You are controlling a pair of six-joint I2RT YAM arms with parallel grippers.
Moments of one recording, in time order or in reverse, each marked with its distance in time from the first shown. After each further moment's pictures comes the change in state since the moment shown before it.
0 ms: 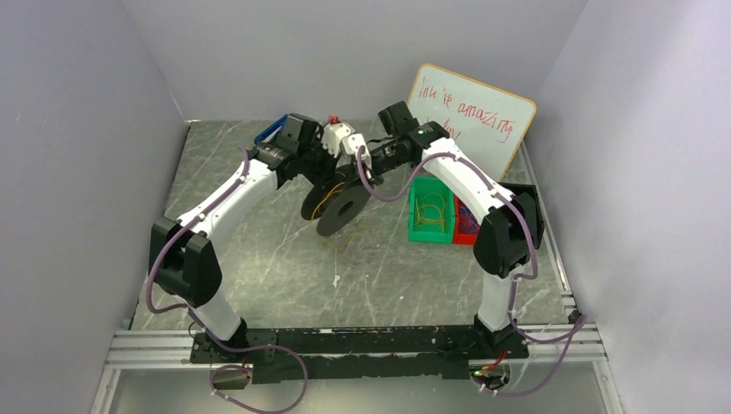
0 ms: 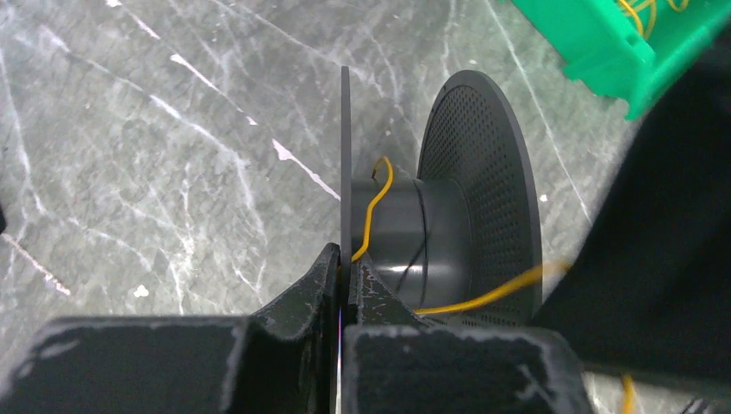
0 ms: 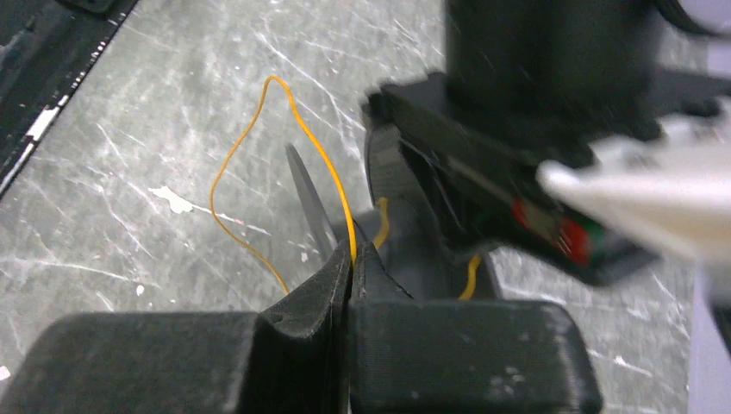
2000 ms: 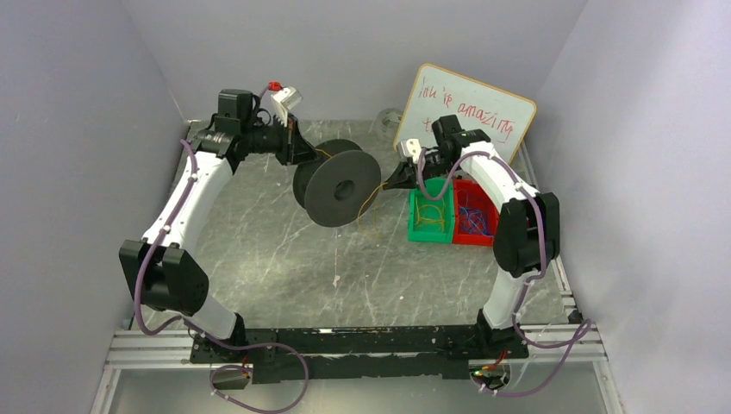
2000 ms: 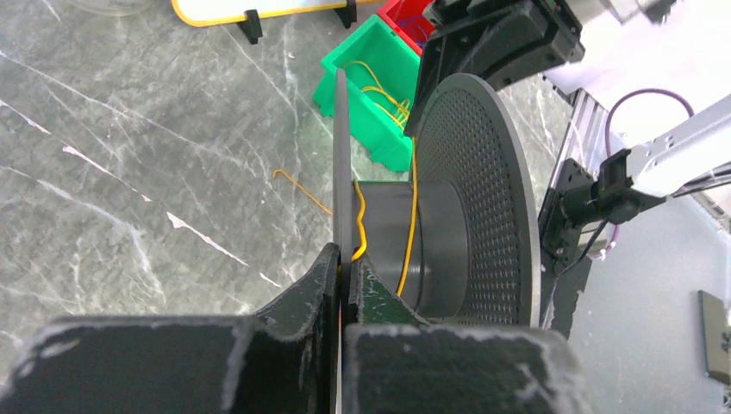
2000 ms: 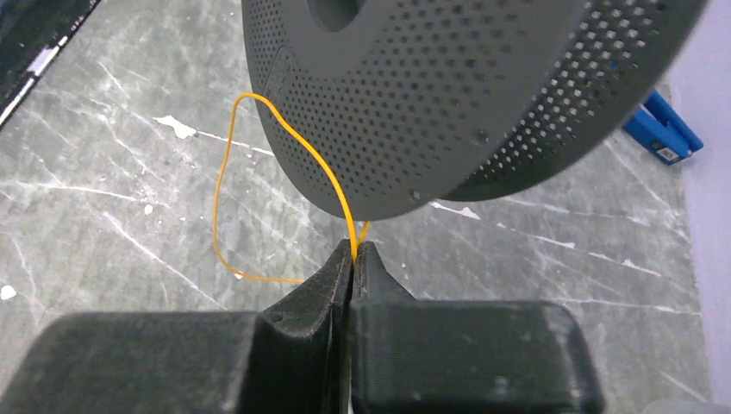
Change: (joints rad) left arm 0.295 -0.103 0.071 -0.028 0.682 -0.139; right arm -0.320 -0.062 -0.257 -0.099 -0.205 -0.326
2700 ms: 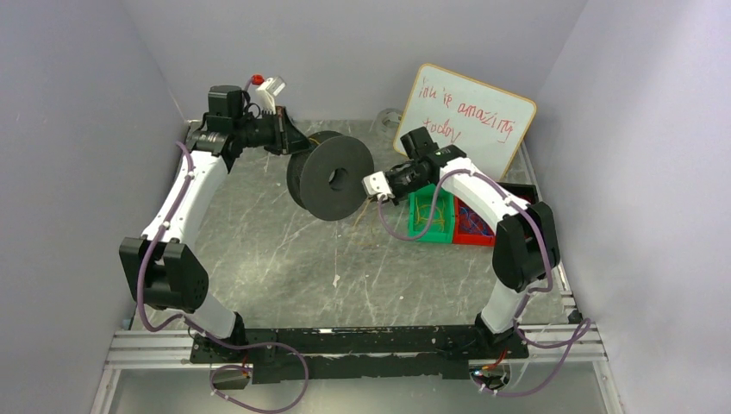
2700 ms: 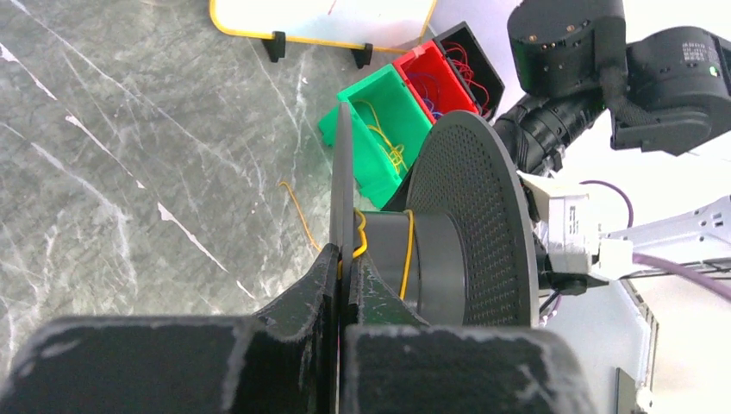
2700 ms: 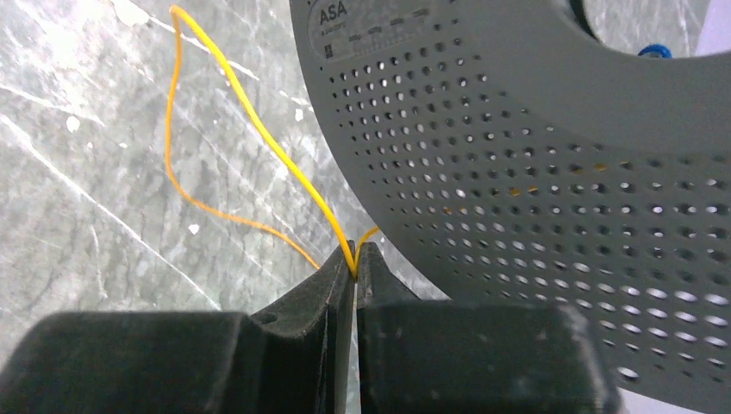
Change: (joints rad) left arm 0.055 0.013 -0.014 0.135 -0.020 -0.304; right arm 0.208 -0.093 -0.123 0.194 0.370 -0.049
